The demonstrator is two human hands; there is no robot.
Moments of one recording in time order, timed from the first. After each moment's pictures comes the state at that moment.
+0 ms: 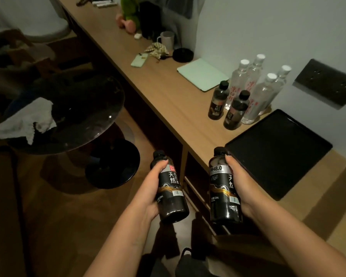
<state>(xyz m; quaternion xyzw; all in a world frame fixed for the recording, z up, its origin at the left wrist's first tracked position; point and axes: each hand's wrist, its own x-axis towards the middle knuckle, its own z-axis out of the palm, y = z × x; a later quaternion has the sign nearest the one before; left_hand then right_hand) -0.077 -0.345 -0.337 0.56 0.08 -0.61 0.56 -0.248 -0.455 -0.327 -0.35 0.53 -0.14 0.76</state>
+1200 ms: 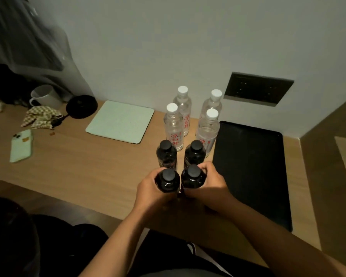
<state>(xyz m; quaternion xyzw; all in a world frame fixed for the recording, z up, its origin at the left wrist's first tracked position) 0.009 -0.671 -0.374 0.64 -0.55 -0.47 0.27 -0.167 -0.661 -0.363 -0.49 0.67 -0.28 0.48</state>
